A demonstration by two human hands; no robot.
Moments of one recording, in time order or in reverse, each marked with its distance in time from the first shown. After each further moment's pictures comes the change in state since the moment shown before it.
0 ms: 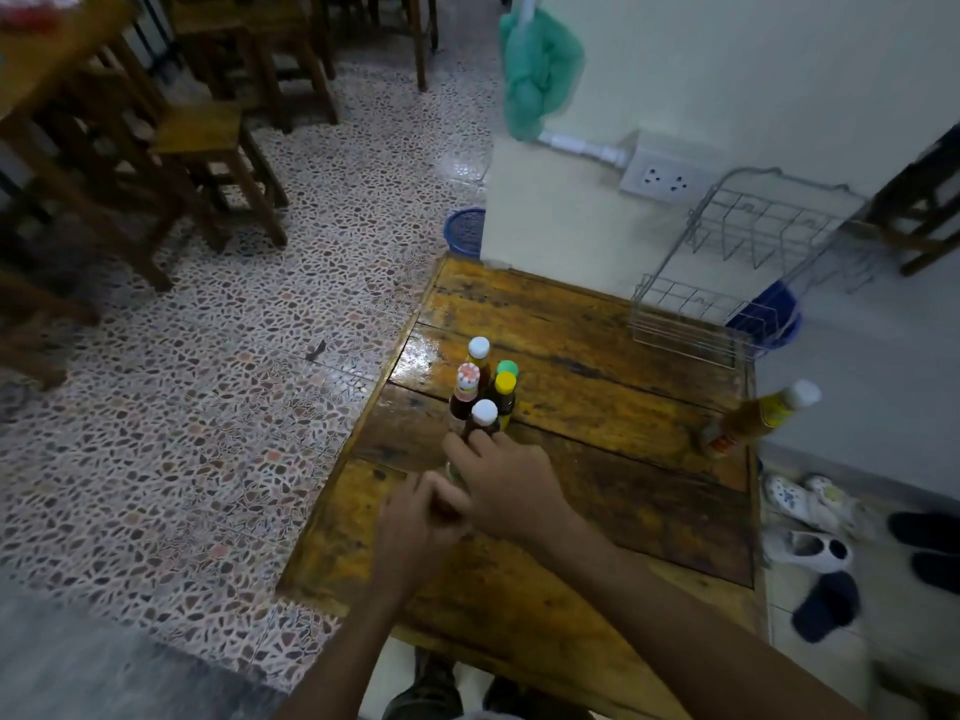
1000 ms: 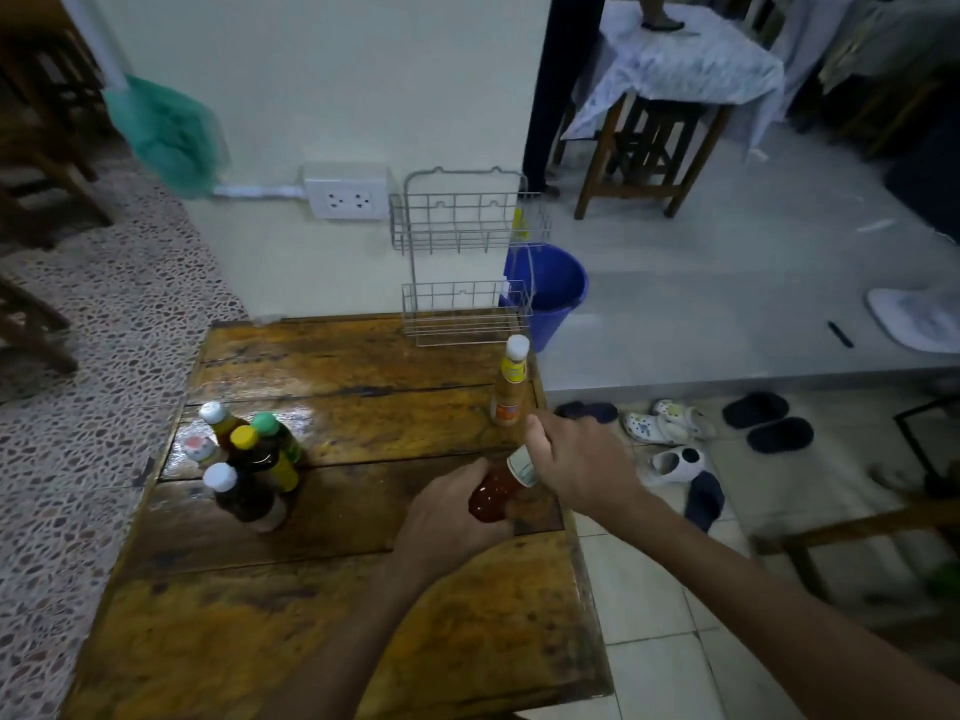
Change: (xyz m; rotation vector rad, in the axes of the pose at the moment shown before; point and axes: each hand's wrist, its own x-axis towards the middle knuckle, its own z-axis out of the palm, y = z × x) left_hand 0.019 0.264 0.166 0.026 -0.528 0.297; right_hand -0.237 0.226 -0.110 0.113 0.113 0.696
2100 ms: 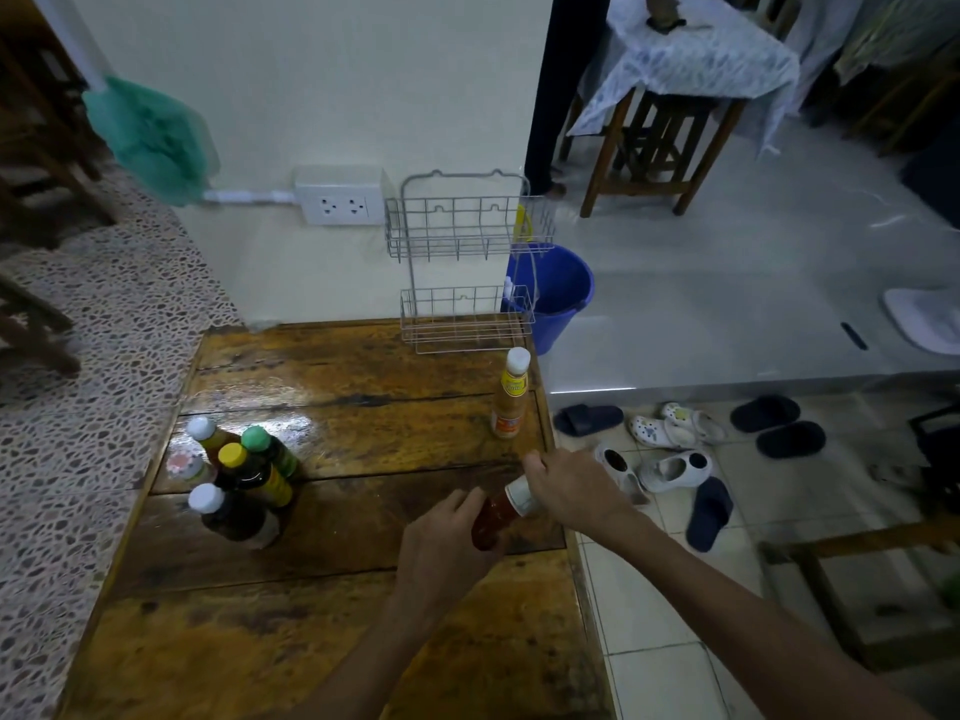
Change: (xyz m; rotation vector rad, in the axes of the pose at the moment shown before) left_hand 0.010 -0.040 0.040 0.384 0.184 0.080; right_hand 0.011 0.035 0.056 -0.306 -0.314 -0.176
